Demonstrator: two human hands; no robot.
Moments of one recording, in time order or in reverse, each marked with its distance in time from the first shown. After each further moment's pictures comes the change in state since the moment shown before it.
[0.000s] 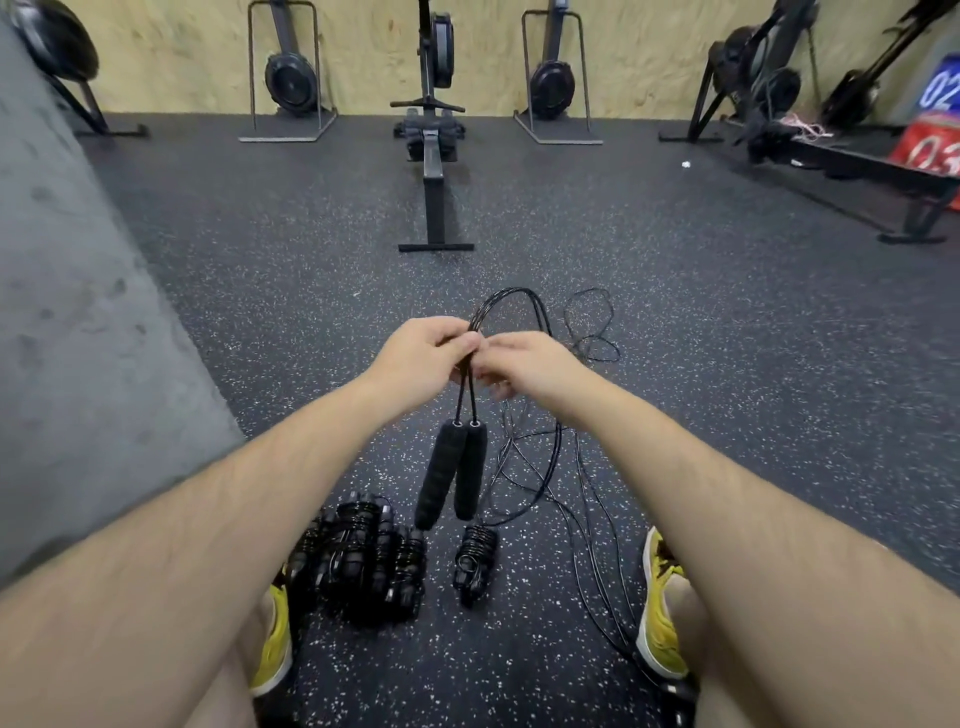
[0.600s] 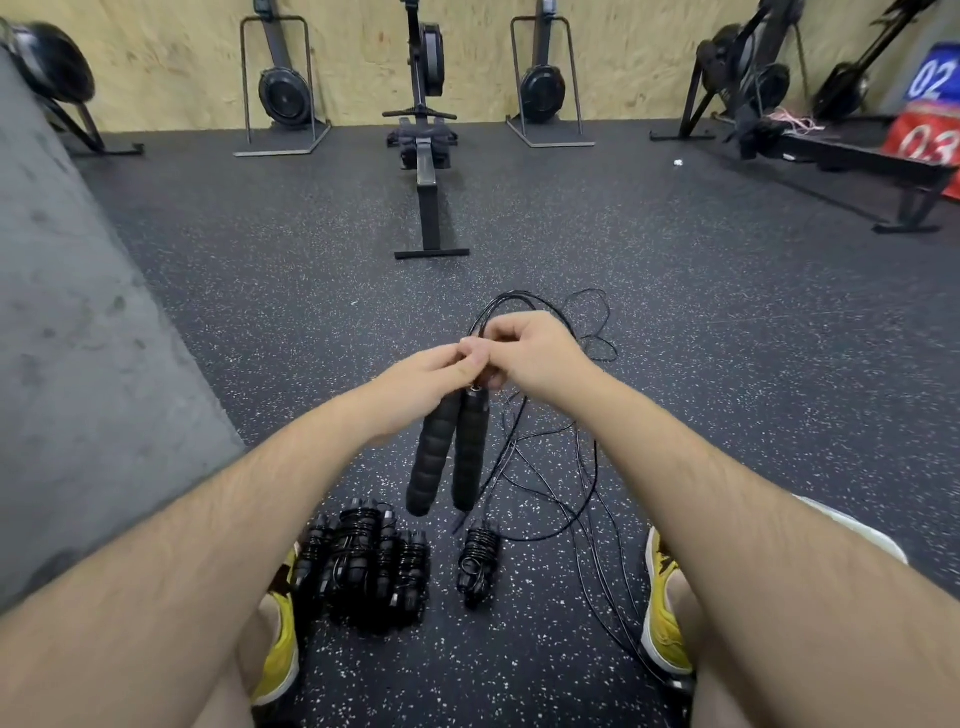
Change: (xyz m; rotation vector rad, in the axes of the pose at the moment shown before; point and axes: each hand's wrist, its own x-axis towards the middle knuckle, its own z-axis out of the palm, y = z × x) left_hand -0.023 0.008 0.001 -0.117 -0.273 -0.085; right_hand -0.010 -0.016 -0.005 -0.023 0.124 -0.101
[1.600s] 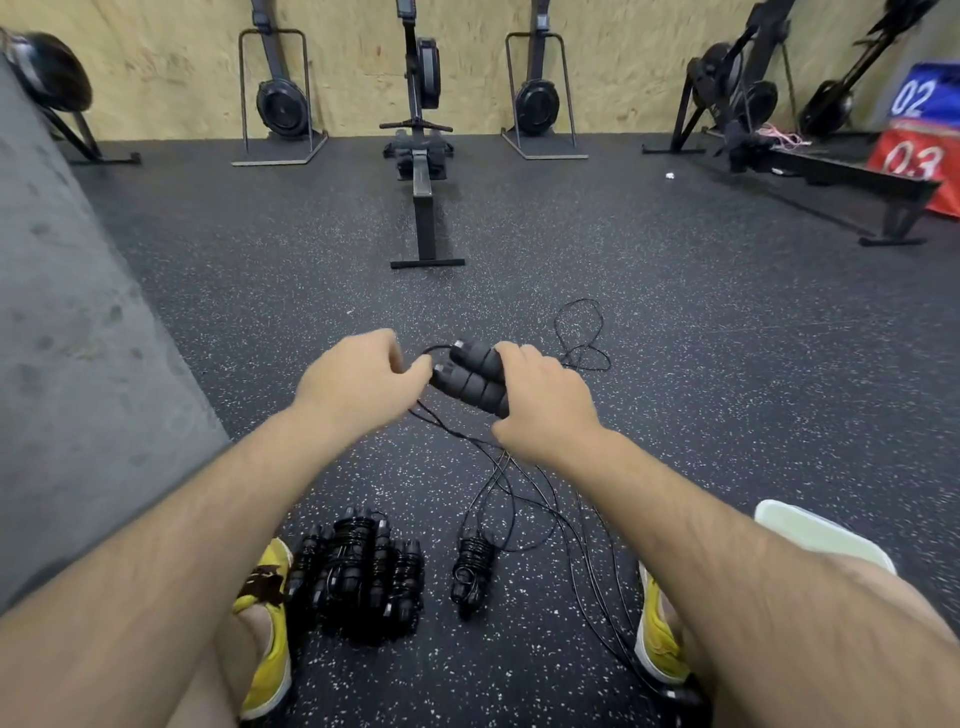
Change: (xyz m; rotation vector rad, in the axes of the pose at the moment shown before) left_hand -0.027 0.029 -0.023 0.764 0.454 -0.139; right_hand -0.035 0.012 0.004 -0.996 0.118 -0.104
